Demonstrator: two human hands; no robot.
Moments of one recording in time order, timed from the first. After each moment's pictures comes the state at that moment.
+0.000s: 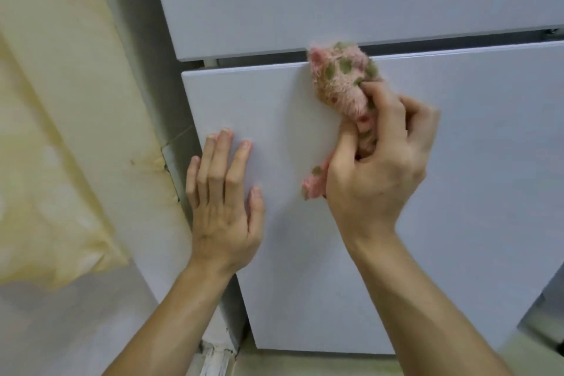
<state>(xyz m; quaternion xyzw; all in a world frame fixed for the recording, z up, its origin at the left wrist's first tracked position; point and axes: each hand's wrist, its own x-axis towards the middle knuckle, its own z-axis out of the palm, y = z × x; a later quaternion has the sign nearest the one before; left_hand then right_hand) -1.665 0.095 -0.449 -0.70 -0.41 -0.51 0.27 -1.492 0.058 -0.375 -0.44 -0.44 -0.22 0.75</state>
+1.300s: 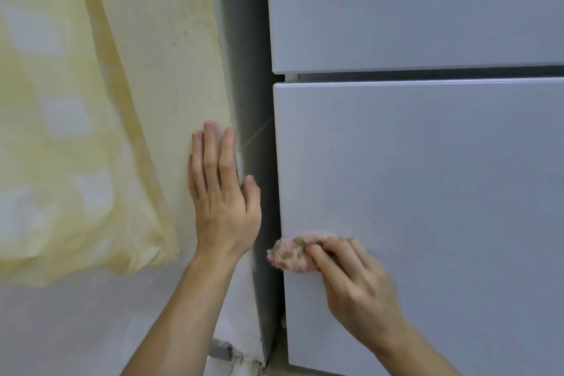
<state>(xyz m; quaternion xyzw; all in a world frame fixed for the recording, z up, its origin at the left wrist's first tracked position) -1.744 0.118 -0.434 -0.64 -0.48 -0.55 0.26 -1.532 0.064 -0.520 -0.37 -0.77 -0.29 0.44</state>
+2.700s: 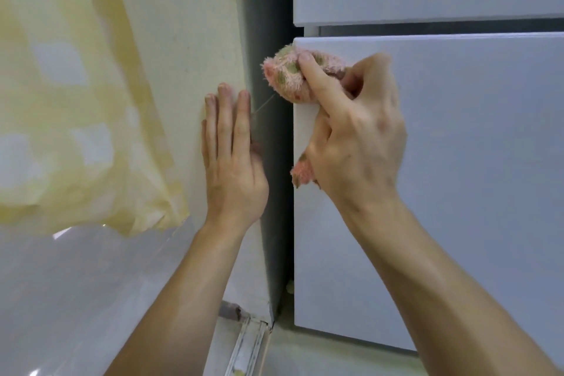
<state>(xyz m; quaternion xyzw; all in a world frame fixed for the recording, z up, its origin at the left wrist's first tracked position) -1.749 0.112 -0.437 -0.67 -0.45 -0.57 0.18 -1.598 0.073 -0.360 -0.42 -0.63 -0.27 0.59</state>
